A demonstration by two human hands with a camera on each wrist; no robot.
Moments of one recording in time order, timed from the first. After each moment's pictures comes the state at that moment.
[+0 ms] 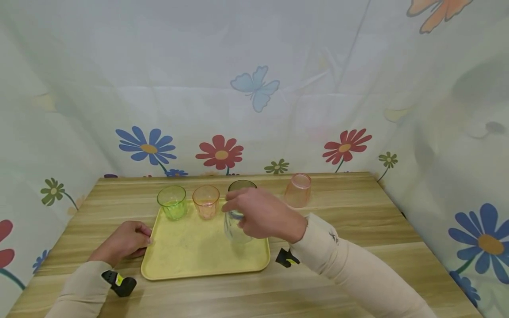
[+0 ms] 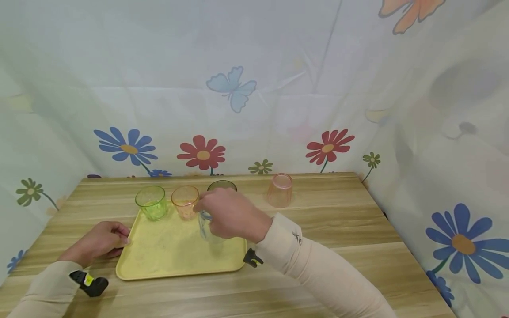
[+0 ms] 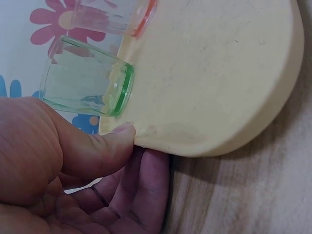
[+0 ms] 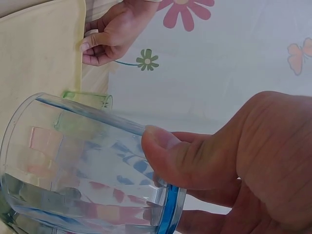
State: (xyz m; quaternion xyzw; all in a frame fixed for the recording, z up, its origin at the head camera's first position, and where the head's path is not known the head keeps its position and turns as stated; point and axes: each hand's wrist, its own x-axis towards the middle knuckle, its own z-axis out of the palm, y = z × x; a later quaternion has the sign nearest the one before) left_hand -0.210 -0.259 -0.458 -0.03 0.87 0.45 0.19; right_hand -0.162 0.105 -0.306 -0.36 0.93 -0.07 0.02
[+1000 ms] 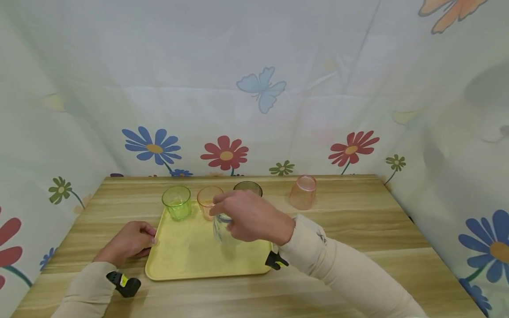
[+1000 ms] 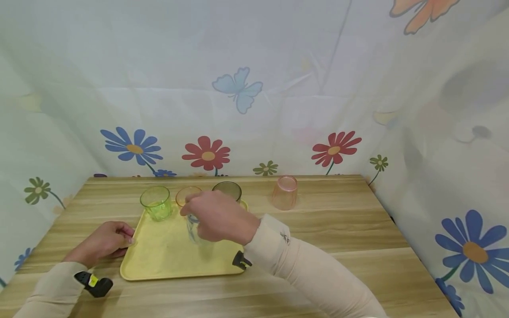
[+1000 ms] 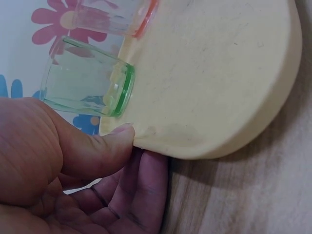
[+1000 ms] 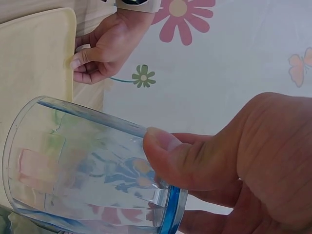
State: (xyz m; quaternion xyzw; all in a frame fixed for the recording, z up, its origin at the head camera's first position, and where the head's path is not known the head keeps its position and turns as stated) left_hand -0.205 -0.257 -0.457 -0.03 0.88 0.45 0.16; right_hand -0.168 0.075 -0.308 -0.41 0.91 -0.06 -0.01
